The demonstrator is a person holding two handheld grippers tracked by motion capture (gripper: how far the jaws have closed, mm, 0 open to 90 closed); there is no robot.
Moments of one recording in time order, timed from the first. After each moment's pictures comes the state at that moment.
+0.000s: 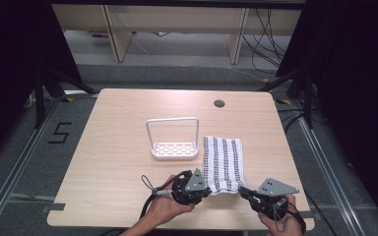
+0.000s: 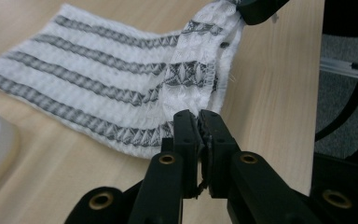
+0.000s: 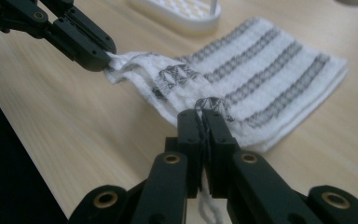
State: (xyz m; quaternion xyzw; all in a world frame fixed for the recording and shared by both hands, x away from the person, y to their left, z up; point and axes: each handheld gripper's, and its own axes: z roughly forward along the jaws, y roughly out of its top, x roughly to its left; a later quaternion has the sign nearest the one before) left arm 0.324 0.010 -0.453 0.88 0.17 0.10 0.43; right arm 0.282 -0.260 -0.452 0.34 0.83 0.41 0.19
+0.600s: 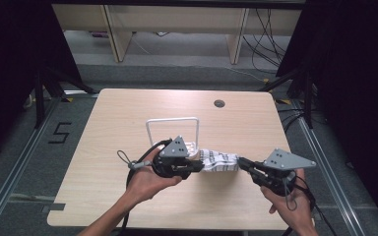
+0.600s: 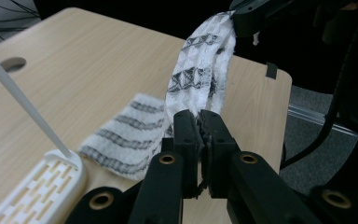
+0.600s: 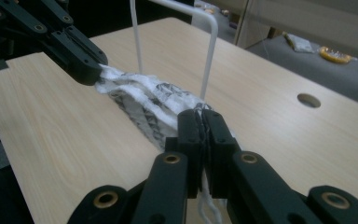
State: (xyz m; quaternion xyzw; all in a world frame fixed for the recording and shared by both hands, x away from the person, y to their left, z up) left arm 0.343 0.048 -0.353 0.84 0.20 0.07 0.49; right arm 0.304 -0.247 -0.357 0.31 0.80 0.47 0.22
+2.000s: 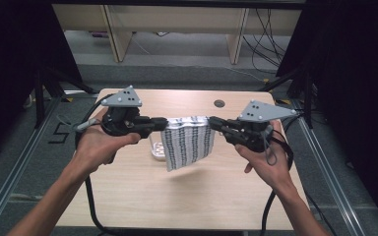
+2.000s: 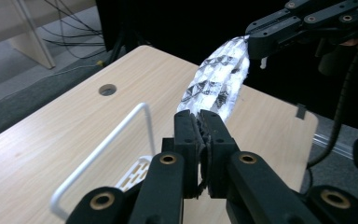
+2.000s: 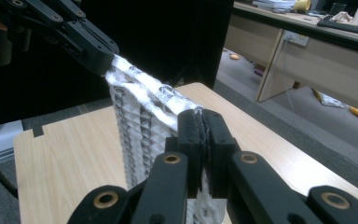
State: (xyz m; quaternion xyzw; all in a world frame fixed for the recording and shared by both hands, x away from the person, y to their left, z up) left arm 0.365 0.133 -0.252 0.82 0.27 0.13 0.49; right arm 0.355 -0.176 -0.274 0.24 0.78 0.53 0.20
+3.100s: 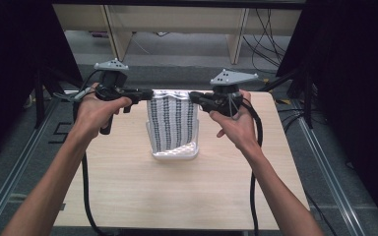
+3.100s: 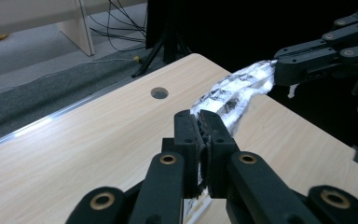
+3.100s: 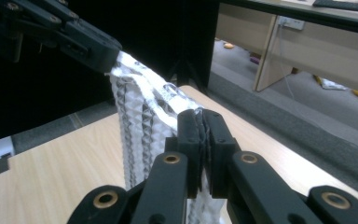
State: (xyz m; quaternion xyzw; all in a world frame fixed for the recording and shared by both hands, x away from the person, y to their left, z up) left arm 0.445 0.158 -0.251 0.77 0.36 0.14 0.50; right arm 0.438 -0.131 -0.268 0.28 0.78 0.53 0.18
